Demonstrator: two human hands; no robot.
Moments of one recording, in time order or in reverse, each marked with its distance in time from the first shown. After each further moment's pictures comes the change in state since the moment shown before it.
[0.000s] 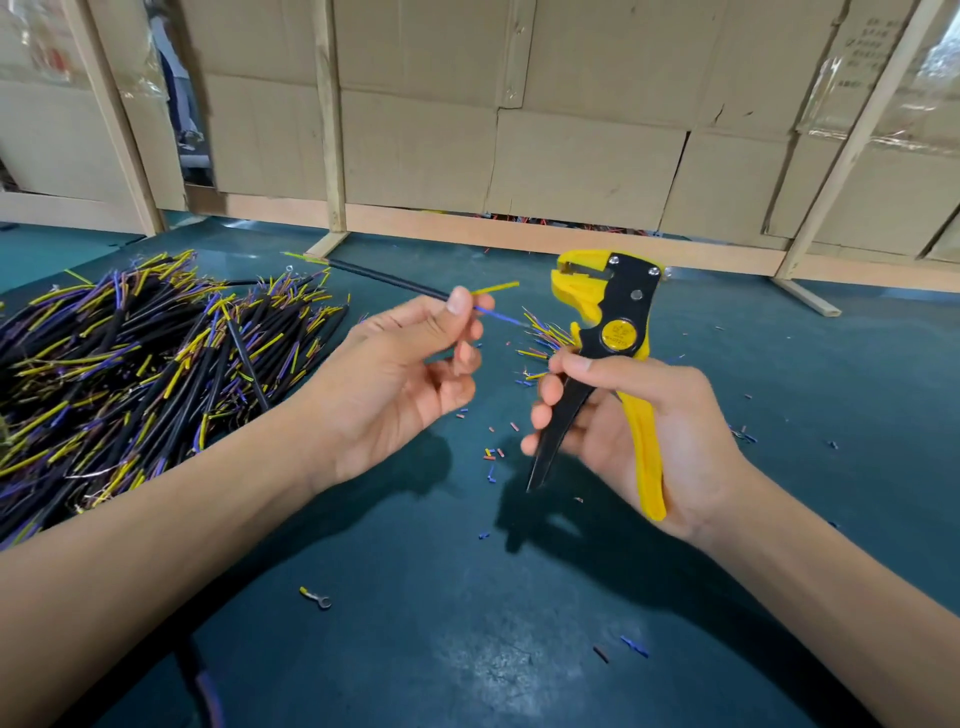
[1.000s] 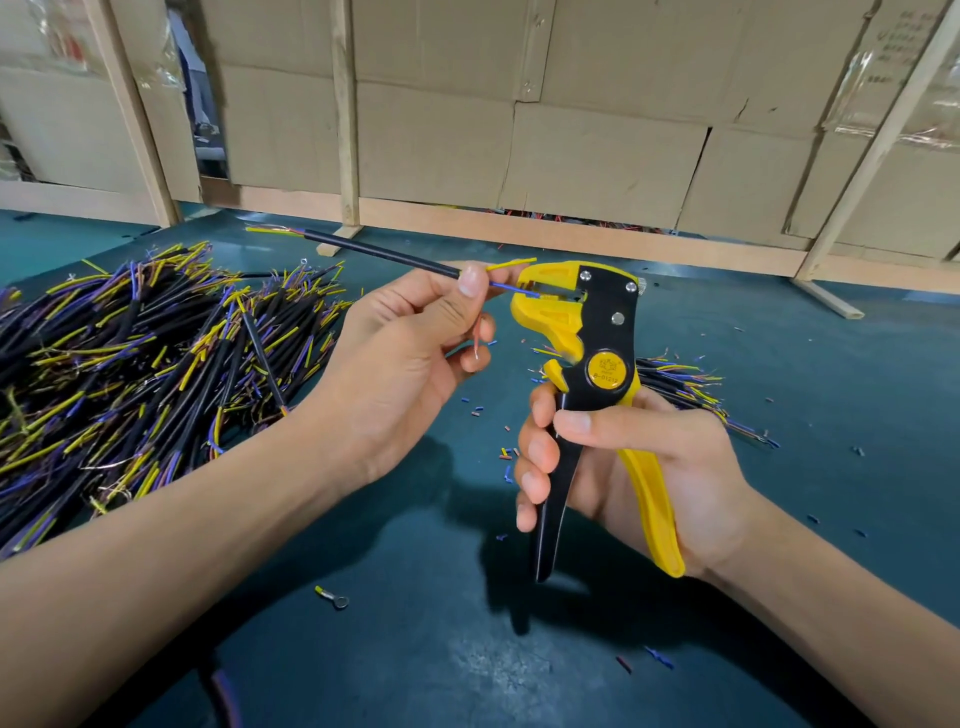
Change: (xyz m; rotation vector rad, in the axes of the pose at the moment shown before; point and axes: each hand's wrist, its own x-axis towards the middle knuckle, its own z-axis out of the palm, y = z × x) left_hand -0.005 0.001 0.012 0.031 0.056 0.287; right_hand -0.011 0.009 0.013 0.032 -0.330 0.106
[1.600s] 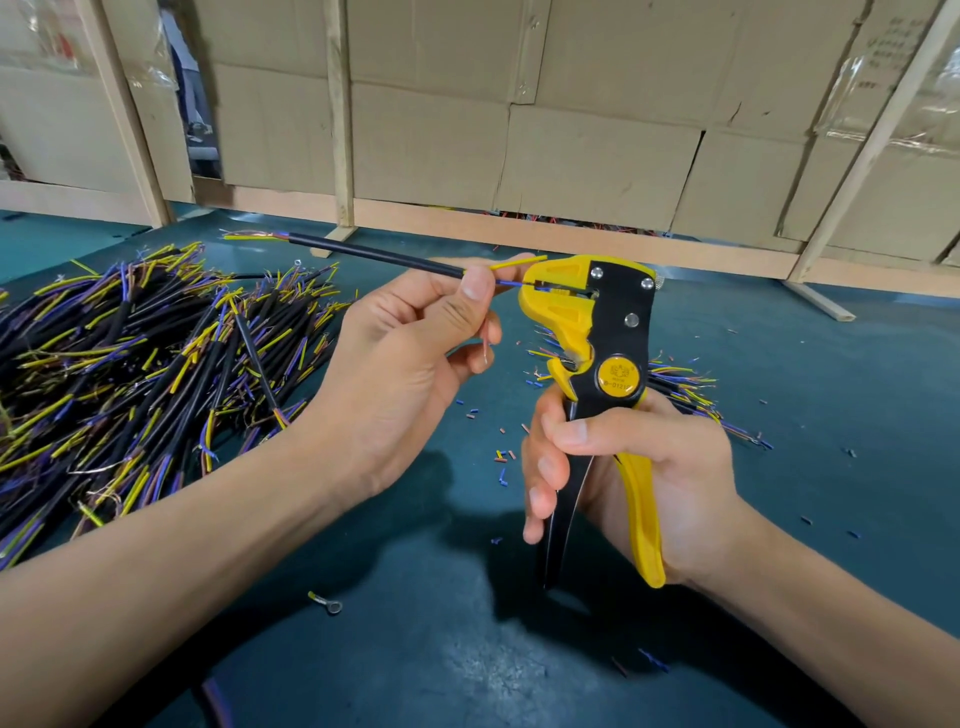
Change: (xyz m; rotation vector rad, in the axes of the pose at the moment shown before) left_hand -0.006 -0.001 0.009 0.043 0.032 0.060; right_hand 0.001 0.004 0.005 -0.101 0.095 -0.114
